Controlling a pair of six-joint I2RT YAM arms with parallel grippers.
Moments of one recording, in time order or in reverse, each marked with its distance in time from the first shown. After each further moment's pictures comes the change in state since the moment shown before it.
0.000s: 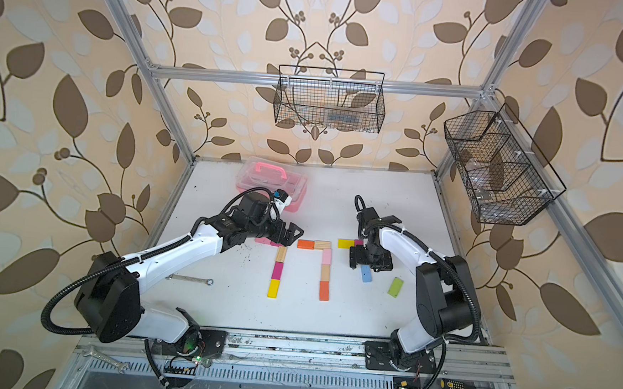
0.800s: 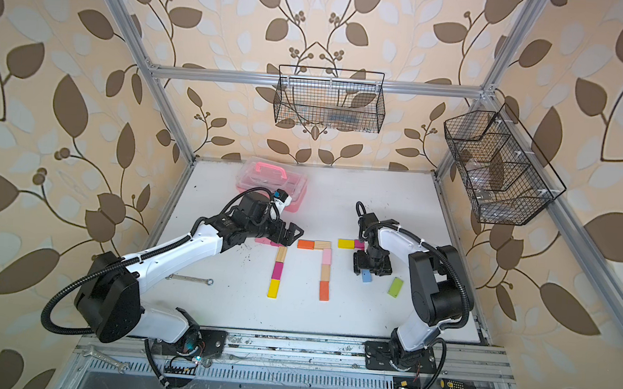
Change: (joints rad) left arm 0.000 0.000 0.000 0.000 0.000 -0.002; right arm -0.035 0.073 -0.052 0.057 0.000 -0.037
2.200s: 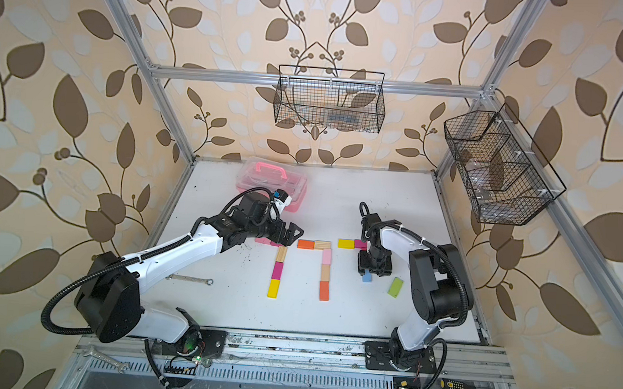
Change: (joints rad) left arm 0.000 0.000 0.000 0.000 0.000 0.000; right arm -0.034 0.008 -0.008 0.014 -0.001 -0.005
